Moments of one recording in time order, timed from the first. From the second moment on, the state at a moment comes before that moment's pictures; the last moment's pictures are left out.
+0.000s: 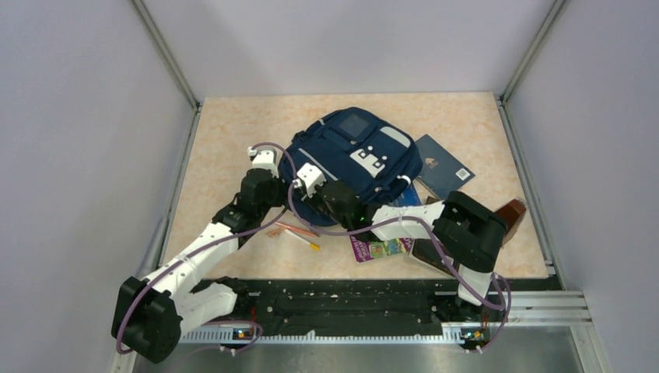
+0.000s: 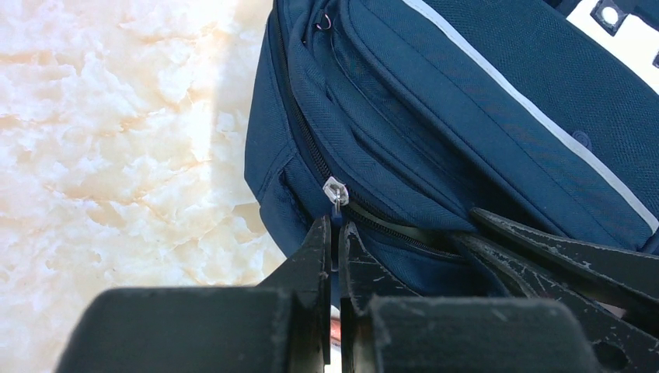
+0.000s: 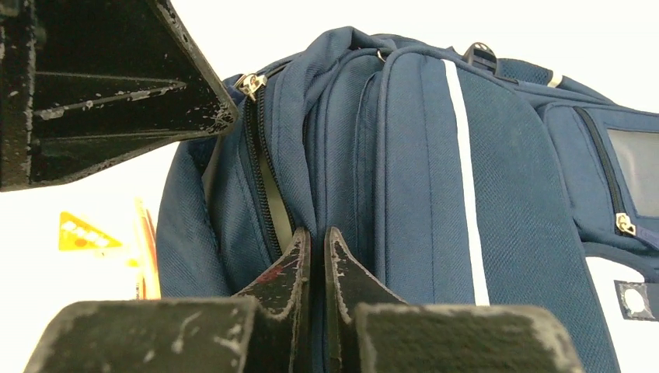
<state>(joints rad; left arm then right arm) -0.45 1.04 0.63 -0.10 -0.23 -0.33 1.06 1.81 1.02 0.52 0.29 -0.16</state>
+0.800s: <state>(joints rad) -0.29 1.22 0.85 -0.08 -0.08 -0.39 1.05 1.43 0.87 0.50 0.31 -0.24</state>
